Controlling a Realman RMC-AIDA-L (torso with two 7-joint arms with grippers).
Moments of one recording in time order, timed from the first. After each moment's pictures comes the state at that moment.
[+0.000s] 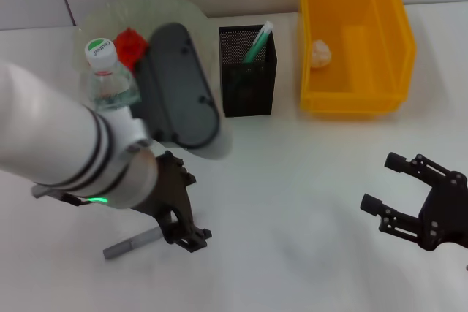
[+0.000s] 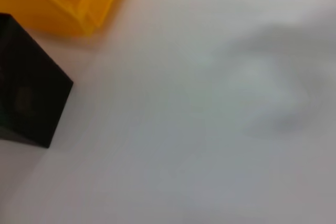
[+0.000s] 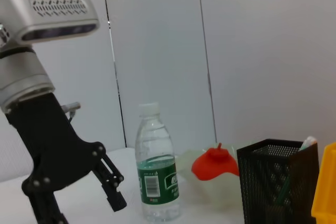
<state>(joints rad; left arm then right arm) -0.50 -2.08 1.88 1.68 2.60 1.52 -2.47 0.04 2.08 -0.95 -0.58 -1.43 -1.58 0.87</state>
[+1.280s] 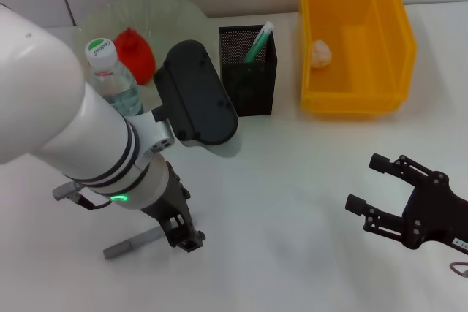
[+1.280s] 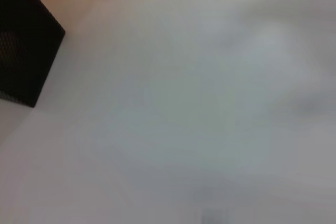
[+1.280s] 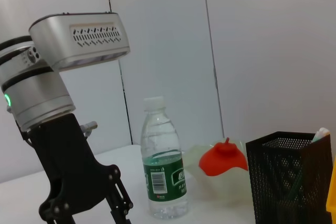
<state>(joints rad) -0.62 -2.08 1.93 1.47 2.61 1.46 -2.59 0.09 2.08 -0.96 -0.50 -1.43 -1.56 0.85</state>
